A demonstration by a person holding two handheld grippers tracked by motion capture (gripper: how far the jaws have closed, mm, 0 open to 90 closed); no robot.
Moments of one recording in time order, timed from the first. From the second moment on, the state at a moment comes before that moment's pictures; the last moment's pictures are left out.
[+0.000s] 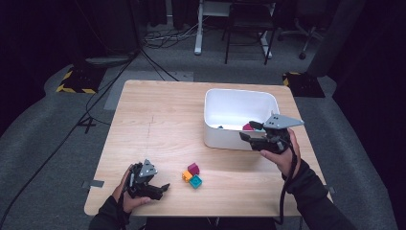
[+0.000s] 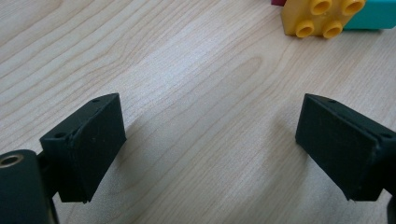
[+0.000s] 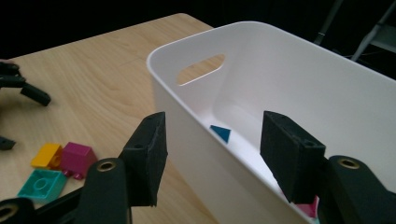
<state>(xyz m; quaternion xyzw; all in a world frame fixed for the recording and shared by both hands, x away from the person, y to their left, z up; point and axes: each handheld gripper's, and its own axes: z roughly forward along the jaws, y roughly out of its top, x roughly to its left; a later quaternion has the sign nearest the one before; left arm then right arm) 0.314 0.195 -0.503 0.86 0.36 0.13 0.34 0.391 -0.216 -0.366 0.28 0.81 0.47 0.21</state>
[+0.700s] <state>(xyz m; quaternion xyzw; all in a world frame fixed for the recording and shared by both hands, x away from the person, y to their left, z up) 0.314 0.195 -0.504 0.86 0.36 0.13 0.34 0.337 -0.151 -0.449 0.20 0.86 0.45 0.11</state>
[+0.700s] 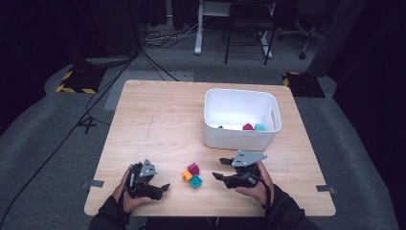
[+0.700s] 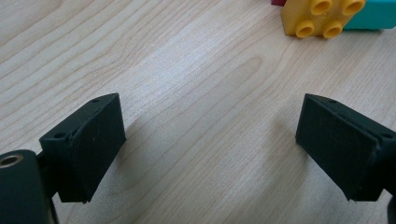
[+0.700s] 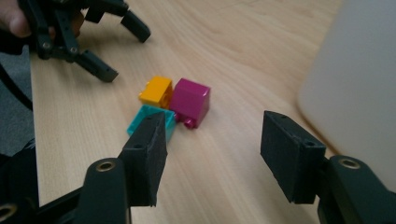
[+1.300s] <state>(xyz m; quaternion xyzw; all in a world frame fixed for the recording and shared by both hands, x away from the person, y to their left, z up) 0.314 0.195 -0.504 0.86 0.36 0.13 0.34 0.323 -0.097 -0.495 0.18 0.89 0.42 0.08</state>
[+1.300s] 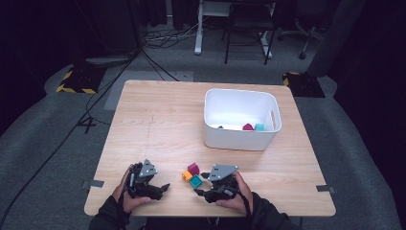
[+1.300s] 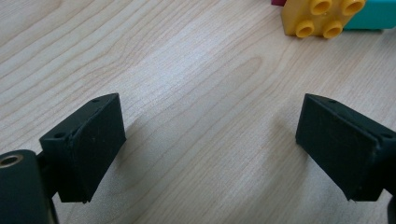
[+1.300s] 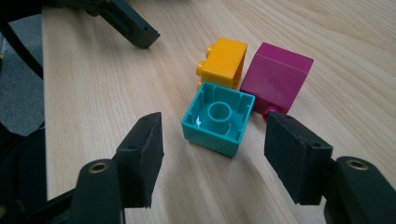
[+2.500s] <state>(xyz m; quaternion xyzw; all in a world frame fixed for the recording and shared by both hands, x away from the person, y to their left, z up) 0.314 0.195 -0.503 0.86 0.36 0.13 0.34 0.333 -0.142 -0.479 0.23 0.87 0.42 0.09</state>
